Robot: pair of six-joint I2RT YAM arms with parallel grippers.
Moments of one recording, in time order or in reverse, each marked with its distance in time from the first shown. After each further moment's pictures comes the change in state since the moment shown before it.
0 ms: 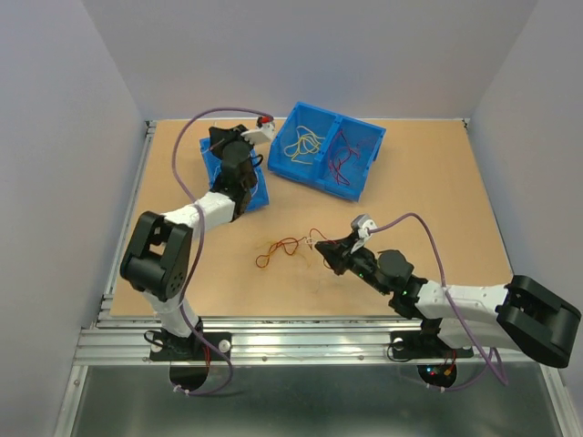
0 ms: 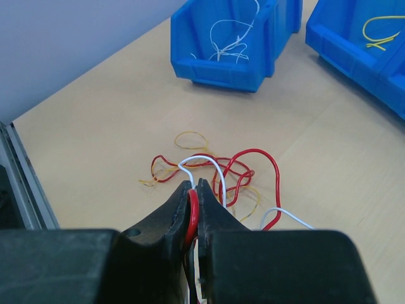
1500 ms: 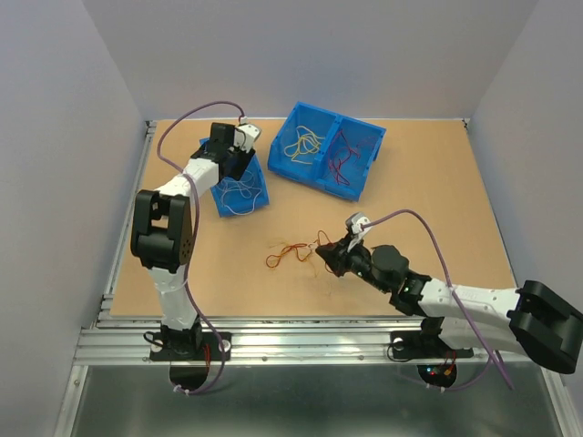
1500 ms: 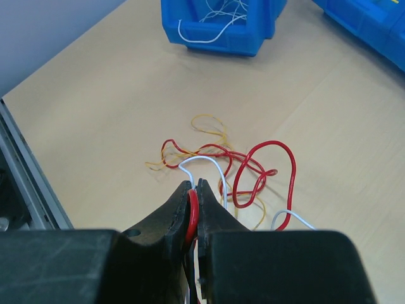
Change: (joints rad) left arm 0.218 0.203 0.465 -1.117 0.727 -0.758; right arm 0.000 -0.097 0.023 -0.238 -0.011 0.040
